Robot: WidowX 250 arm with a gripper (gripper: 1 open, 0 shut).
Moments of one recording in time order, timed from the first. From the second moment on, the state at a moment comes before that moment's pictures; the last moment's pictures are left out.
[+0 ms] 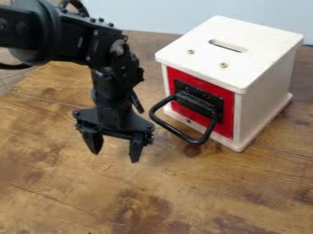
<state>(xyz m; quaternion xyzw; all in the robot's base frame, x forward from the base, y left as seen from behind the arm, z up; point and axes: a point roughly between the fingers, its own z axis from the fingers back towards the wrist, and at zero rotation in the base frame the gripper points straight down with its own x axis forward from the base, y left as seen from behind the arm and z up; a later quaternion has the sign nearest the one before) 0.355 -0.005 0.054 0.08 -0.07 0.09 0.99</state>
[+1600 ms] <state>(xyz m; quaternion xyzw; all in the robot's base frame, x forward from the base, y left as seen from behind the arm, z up) 0.344 -0.018 0.060 0.07 -0.02 0.00 1.00</state>
